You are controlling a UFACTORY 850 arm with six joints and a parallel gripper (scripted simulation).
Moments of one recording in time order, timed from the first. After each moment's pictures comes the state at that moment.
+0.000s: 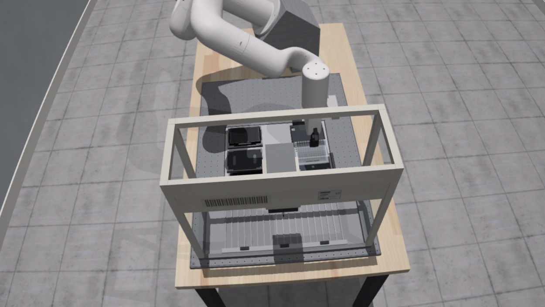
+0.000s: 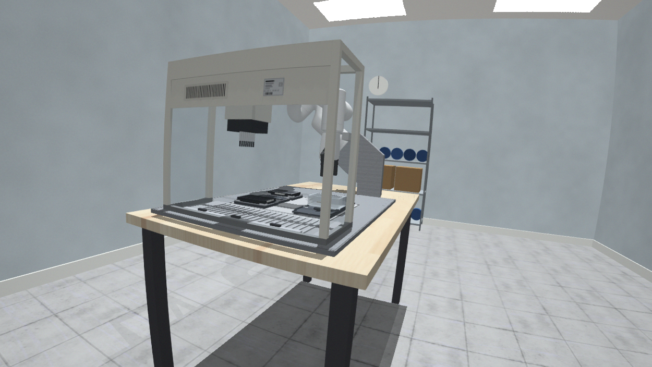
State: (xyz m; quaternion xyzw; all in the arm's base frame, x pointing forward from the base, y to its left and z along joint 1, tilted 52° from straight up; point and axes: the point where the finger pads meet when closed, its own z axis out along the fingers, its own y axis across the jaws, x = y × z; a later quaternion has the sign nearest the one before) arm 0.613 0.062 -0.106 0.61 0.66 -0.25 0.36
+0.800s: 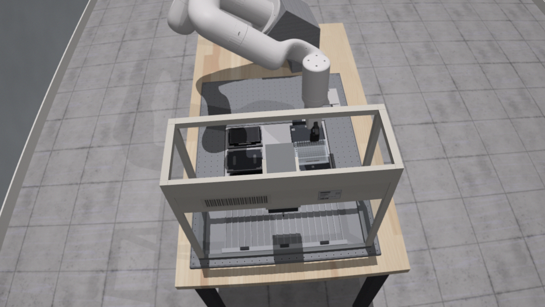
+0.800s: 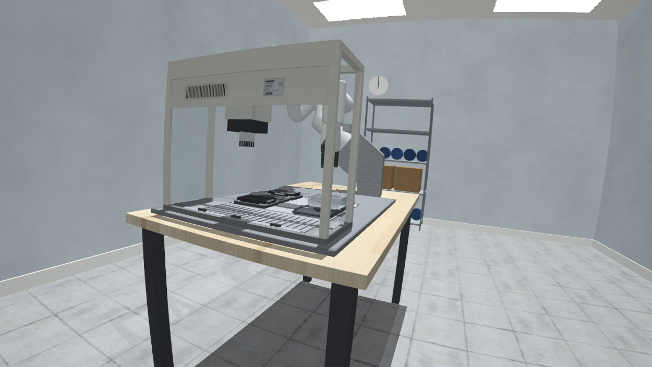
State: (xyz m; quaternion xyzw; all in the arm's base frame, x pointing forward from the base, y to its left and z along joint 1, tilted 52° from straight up) arm 0.607 0.086 -0.086 0.61 0.66 -0.25 0.36
